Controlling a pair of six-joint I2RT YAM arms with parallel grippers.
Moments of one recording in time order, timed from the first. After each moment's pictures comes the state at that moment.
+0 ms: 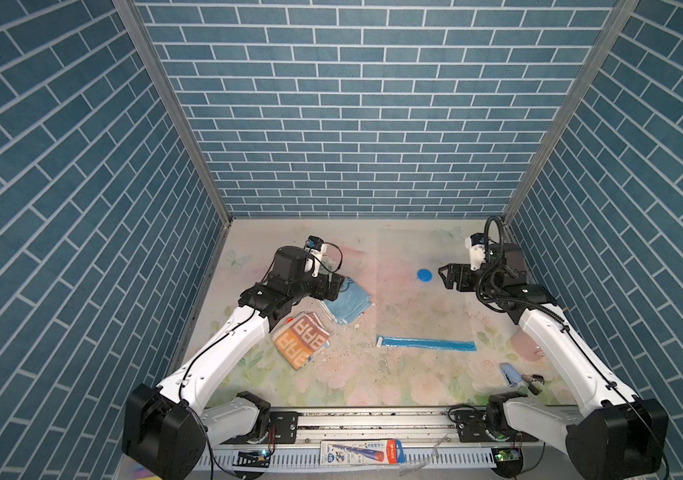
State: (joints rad) left arm -0.47 1.18 0.95 -0.41 0.15 -0.17; right arm 0.25 1.15 0.97 -0.54 -0.18 0.15
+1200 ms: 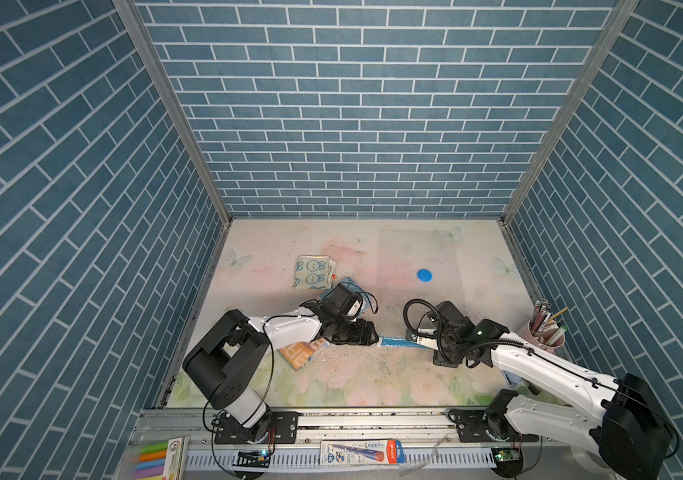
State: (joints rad) left arm -0.73 1.62 0.80 -0.23 0.42 -0.61; right arm 0.78 1.09 0.62 -0.70 0.23 -0.77
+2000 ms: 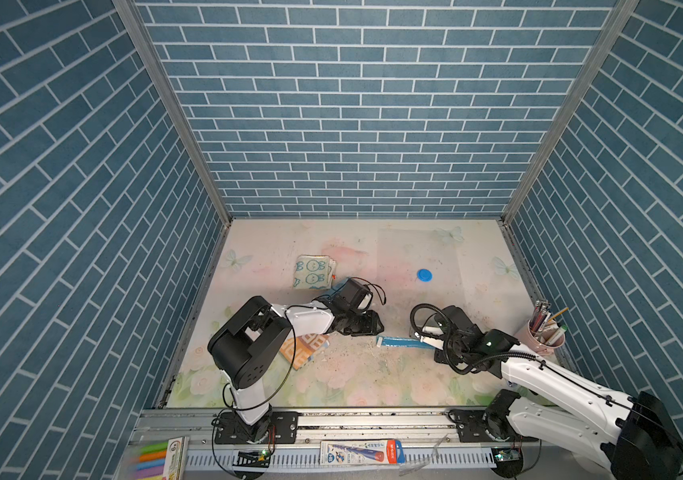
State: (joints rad) left arm -0.74 1.77 0.89 -0.08 0.39 -0.68; right arm 0.78 0.98 0.54 -0.59 0.29 -0.76
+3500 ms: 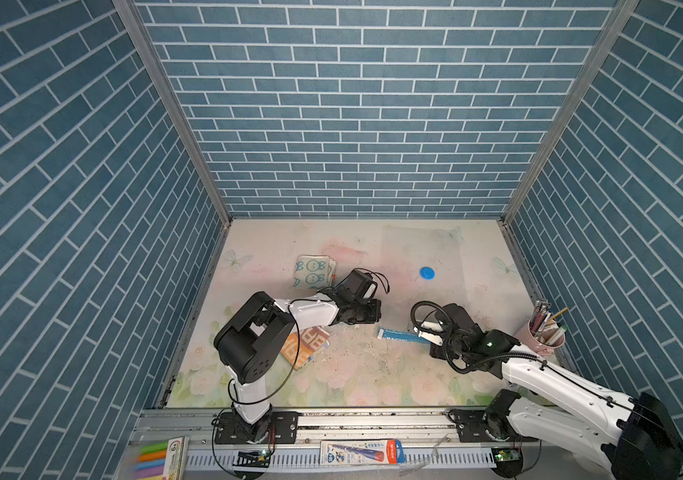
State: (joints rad) left arm -0.72 1.80 1.00 -0.11 0.30 -0.65; right arm 0.77 0.97 0.54 -0.50 0.27 -0.71
